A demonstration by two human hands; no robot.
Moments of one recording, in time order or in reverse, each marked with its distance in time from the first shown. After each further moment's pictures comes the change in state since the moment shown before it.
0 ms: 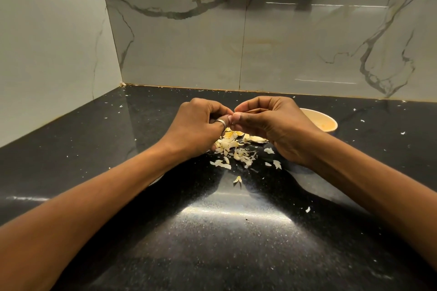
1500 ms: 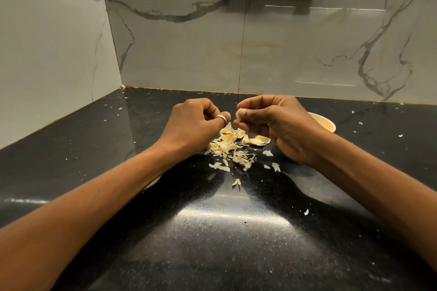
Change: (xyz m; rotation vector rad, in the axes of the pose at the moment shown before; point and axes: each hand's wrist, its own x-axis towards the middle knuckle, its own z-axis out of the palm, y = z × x) left_hand 0.000 0.004 -0.004 0.024 0.092 -0.106; right_hand 0.002 -0.009 -0.005 0.024 0.015 0.015
